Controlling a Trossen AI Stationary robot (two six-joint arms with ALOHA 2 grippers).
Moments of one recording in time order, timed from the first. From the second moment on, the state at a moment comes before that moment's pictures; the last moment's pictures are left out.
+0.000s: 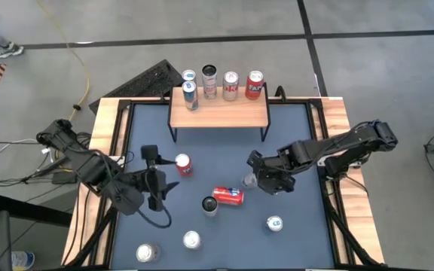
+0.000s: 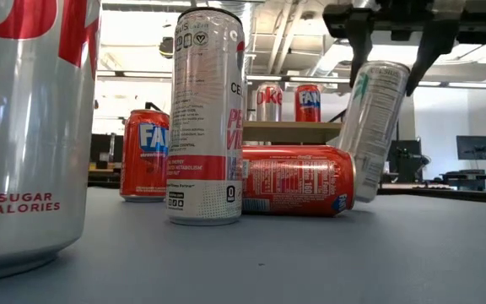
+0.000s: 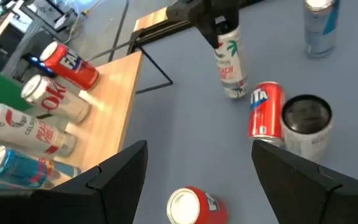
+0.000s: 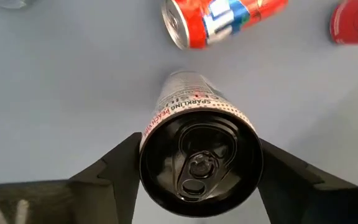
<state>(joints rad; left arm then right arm) -0.63 1.33 1.48 -0.96 -0.85 -0.17 0.22 1.43 1.21 -0.98 0.14 -0.81</state>
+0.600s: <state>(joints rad) -0.41 1.33 1.48 -0.85 -0.55 0.03 0.20 1.43 1.29 -0.92 0.21 -0.58</state>
